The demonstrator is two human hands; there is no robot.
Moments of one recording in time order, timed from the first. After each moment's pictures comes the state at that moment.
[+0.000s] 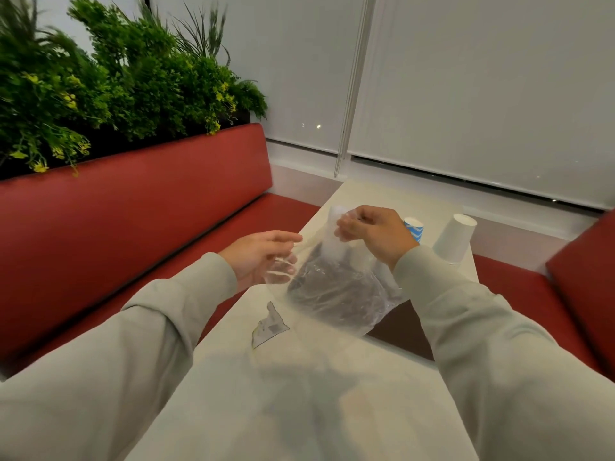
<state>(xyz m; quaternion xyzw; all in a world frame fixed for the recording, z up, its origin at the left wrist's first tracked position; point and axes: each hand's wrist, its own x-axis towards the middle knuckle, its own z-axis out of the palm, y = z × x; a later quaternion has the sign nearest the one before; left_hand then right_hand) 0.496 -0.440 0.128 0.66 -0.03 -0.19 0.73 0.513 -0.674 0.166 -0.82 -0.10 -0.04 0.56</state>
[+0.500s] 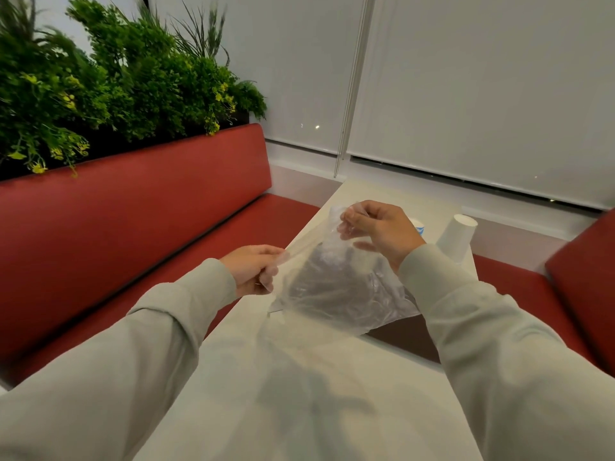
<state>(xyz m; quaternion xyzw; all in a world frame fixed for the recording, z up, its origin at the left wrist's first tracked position) 0.501 -0.432 0.109 0.70 0.06 -0.19 0.69 0.504 -0.670 0.179 -0.80 -0.09 -0.01 0.59</state>
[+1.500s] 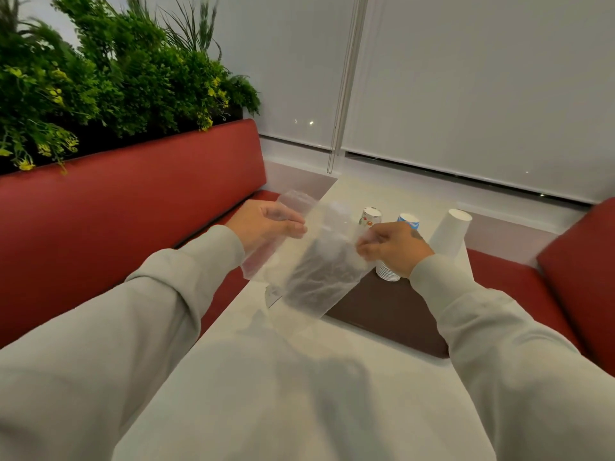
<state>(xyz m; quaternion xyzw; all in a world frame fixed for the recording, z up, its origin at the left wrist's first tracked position) 0.510 -0.449 0.157 0.79 -0.12 0.01 0.61 0.506 -0.707 0.153 -0.93 -0.03 -0.03 0.37</state>
